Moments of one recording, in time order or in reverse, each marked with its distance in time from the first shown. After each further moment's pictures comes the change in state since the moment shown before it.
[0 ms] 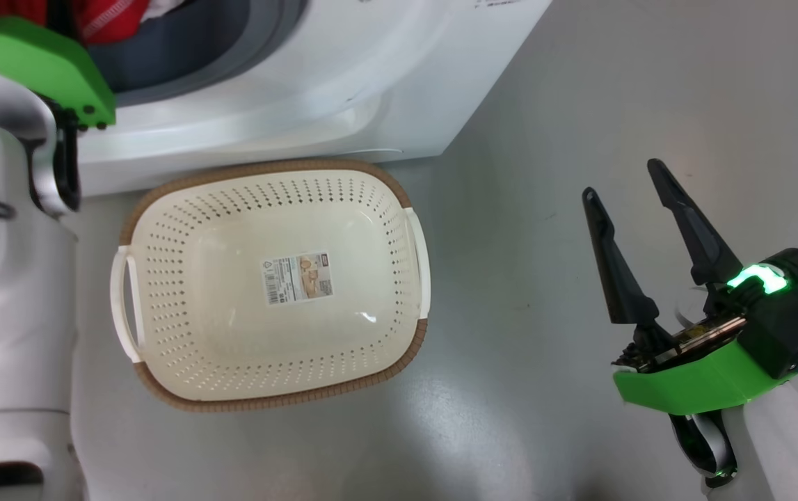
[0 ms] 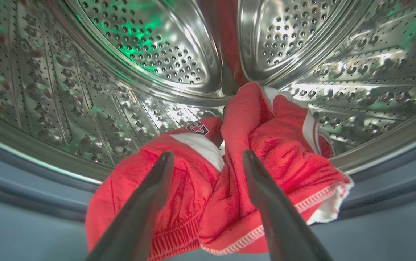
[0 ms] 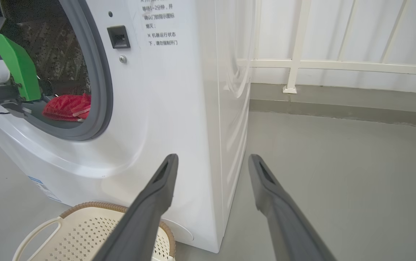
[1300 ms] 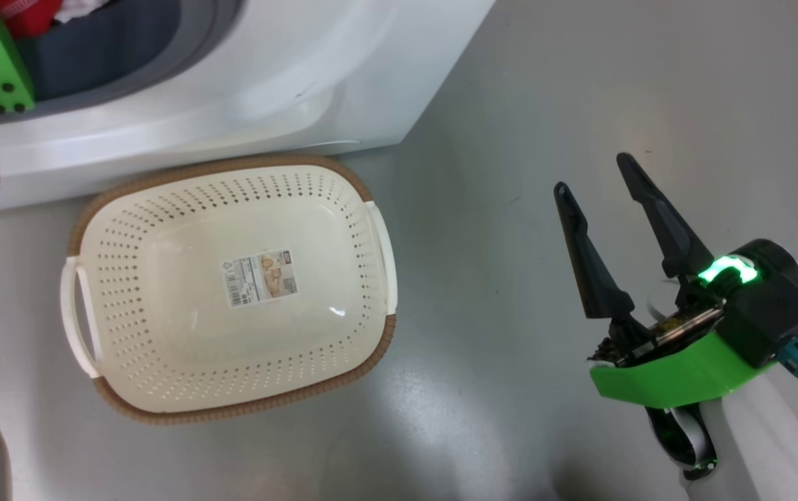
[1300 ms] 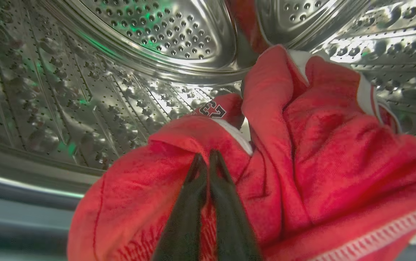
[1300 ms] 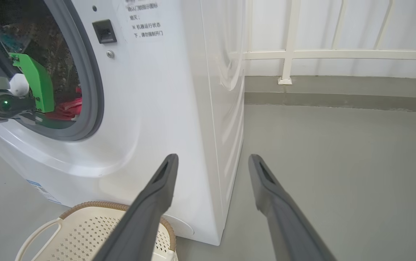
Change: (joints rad) left arm -0.188 0.114 -0.083 0.334 0.035 0.014 -0.049; right arm -0.033 0.022 0.049 0.020 0.043 0.000 0.000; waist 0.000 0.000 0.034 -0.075
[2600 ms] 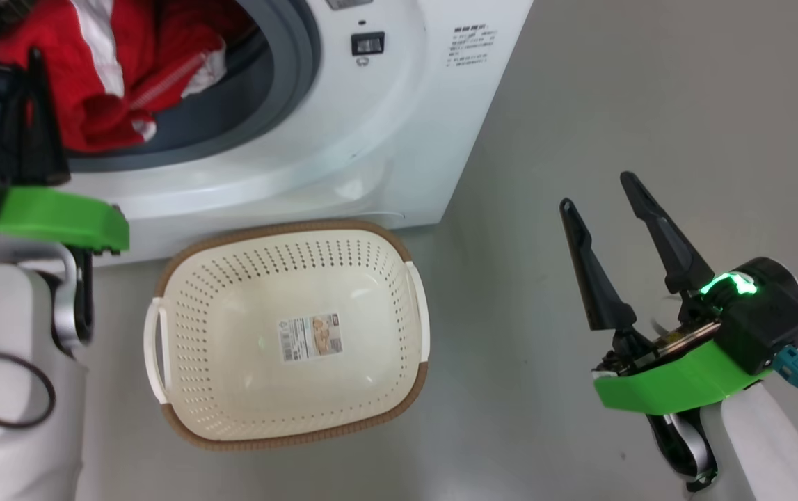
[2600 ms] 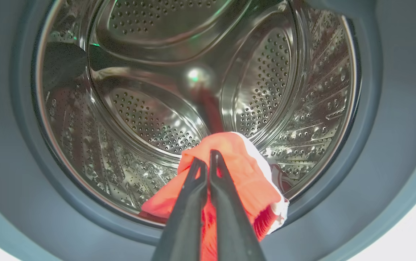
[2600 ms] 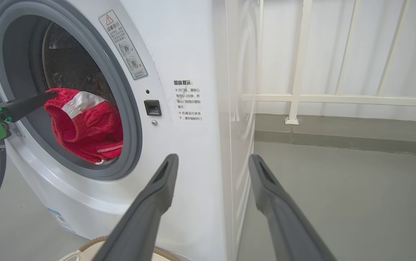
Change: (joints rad) left arm 0.539 -0.042 0.037 -0.659 -0.068 -0.030 -0.164; right arm 0.021 -0.004 -0.012 0.031 0.000 0.000 0.000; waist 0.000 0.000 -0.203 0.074
